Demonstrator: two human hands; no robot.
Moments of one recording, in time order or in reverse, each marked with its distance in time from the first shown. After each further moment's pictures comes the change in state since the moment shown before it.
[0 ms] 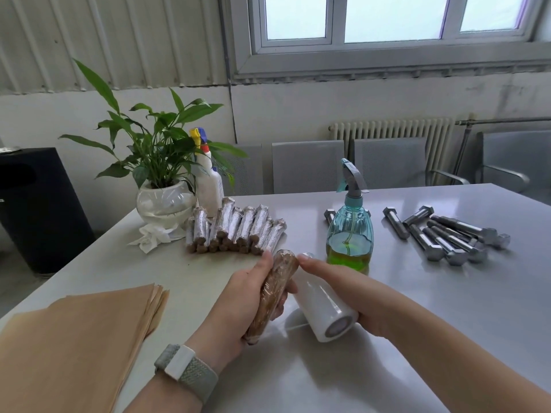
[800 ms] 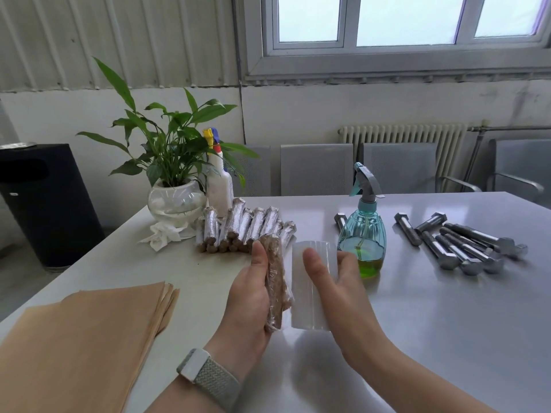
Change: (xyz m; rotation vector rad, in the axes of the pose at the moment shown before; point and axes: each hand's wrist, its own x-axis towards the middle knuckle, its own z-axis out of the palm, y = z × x) left_hand 0.003 -0.004 0.011 -0.397 0.185 0.100; right_hand -0.004 0.017 0.047 0.172 0.340 -0.493
